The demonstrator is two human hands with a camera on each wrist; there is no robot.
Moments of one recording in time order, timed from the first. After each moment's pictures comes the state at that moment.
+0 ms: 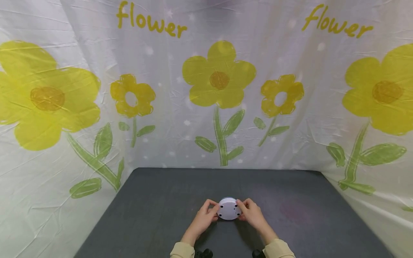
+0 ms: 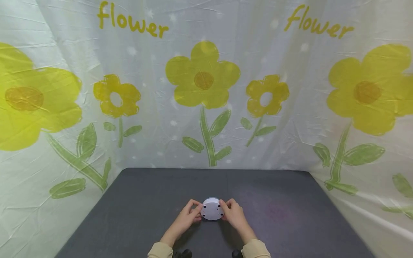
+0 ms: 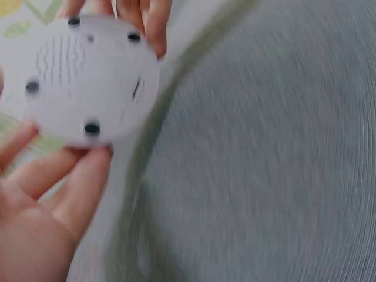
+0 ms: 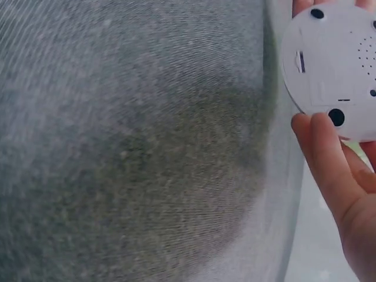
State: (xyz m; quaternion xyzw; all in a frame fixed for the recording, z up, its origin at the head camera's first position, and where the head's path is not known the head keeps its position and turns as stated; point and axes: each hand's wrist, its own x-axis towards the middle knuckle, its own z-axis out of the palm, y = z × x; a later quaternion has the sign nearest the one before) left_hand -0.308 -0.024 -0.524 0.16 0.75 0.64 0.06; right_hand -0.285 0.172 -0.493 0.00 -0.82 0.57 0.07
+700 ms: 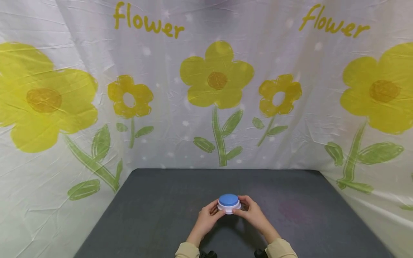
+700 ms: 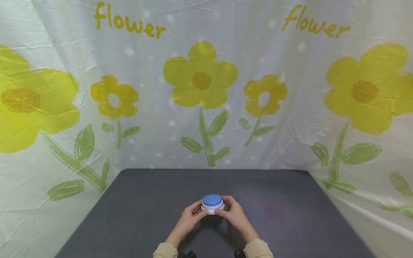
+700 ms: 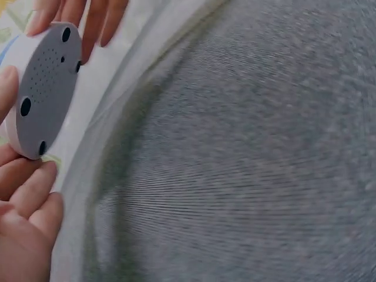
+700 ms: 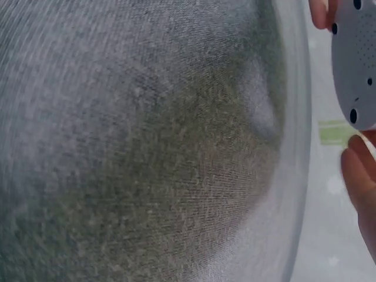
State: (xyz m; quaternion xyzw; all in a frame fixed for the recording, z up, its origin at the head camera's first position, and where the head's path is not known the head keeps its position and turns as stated) left_hand -0.312 -0.008 -0.527 0.18 0.73 0.66 0.02; right_hand -0.288 0.184 -0.493 0.10 -0.80 0.59 0.08
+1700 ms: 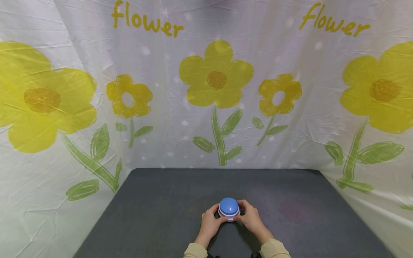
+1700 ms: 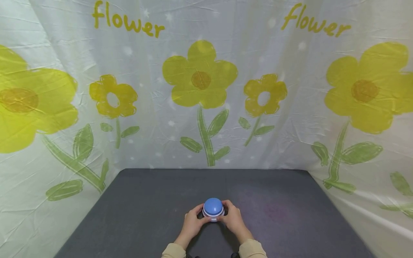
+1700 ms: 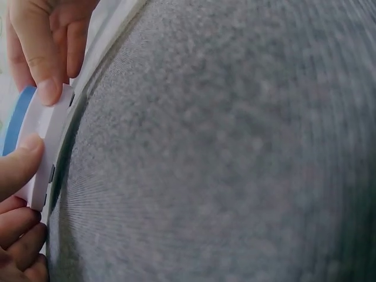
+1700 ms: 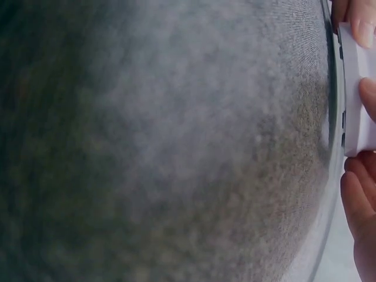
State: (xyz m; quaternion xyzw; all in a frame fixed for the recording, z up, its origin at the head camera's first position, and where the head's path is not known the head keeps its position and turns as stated) left_hand -0.307 0.011 -0.542 0.11 0.85 0.50 -0.10; right_hand -0.295 0.181 -0.517 0.09 -0.88 0.46 0.10
